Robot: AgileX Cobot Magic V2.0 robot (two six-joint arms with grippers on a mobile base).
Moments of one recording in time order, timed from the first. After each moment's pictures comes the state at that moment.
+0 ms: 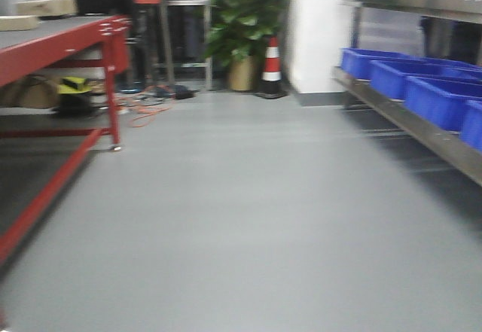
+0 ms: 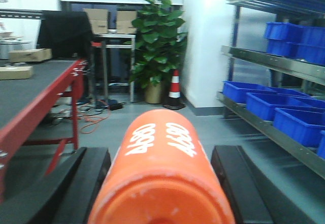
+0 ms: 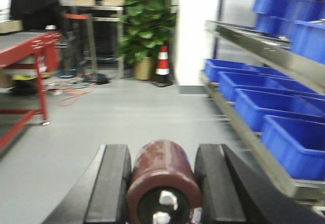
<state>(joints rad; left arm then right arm) 0.03 0.25 -0.63 -0.15 0.39 0.13 0.07 0.39 -0.65 -0.01 0.37 0.04</state>
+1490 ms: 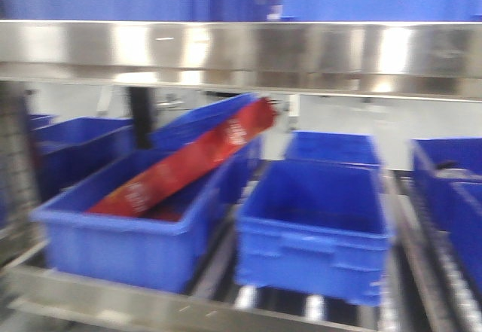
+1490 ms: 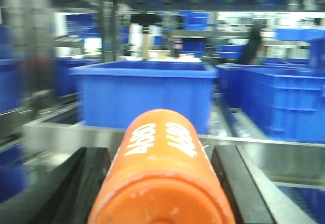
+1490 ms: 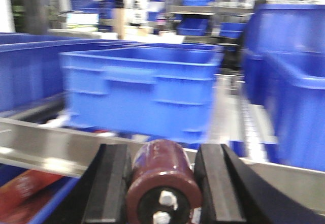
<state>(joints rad) 0.03 0.25 -0.63 -0.15 0.39 0.13 0.07 0.39 -0.65 -0.01 0.36 0.04</state>
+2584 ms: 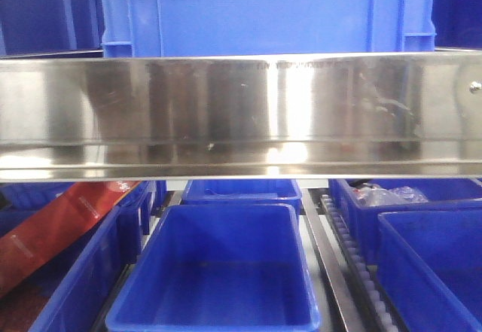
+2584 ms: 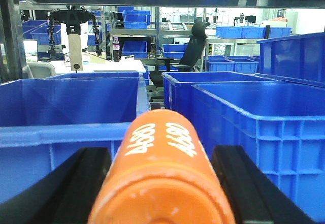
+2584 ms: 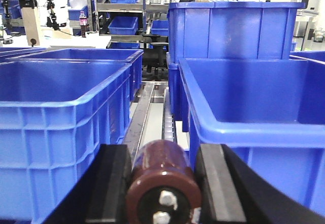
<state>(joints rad) 0.03 0.25 -0.63 -0.15 0.39 0.13 0.07 0.39 -0.65 -0.01 0.36 0.04</state>
